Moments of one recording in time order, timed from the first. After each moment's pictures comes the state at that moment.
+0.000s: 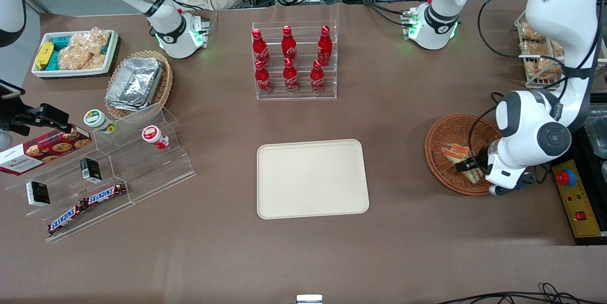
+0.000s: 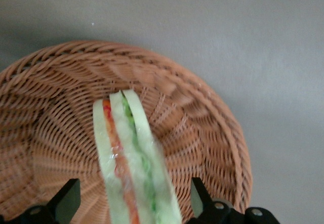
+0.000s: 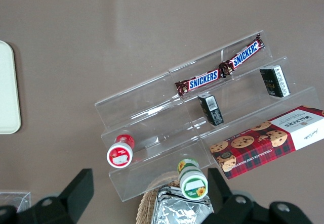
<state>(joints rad) 0.20 0.43 -0.20 -1.96 0.10 2.33 -0.48</state>
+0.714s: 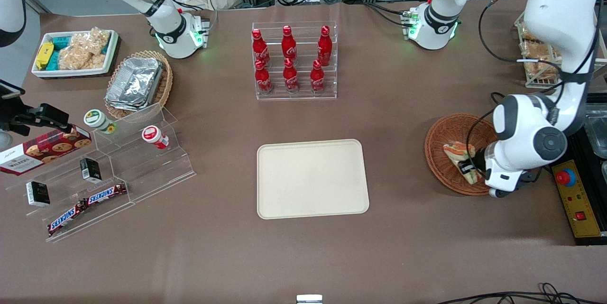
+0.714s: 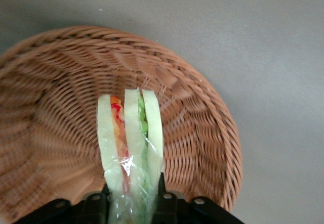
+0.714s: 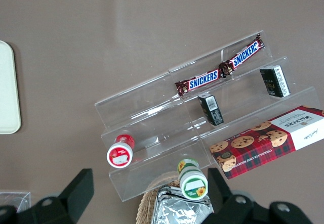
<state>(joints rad) 0.20 0.42 -0.22 -1.86 0.10 2.11 -0.53</state>
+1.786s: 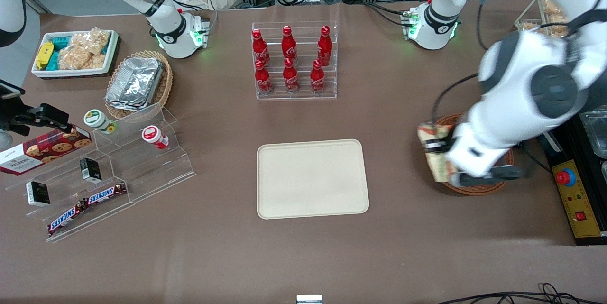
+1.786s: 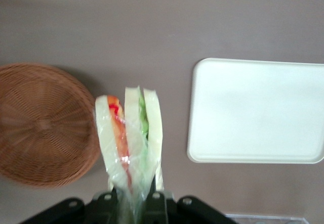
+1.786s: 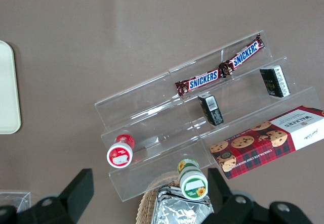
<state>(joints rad) -0.04 0.44 -0.42 -1.36 0.09 1.73 -0.50</state>
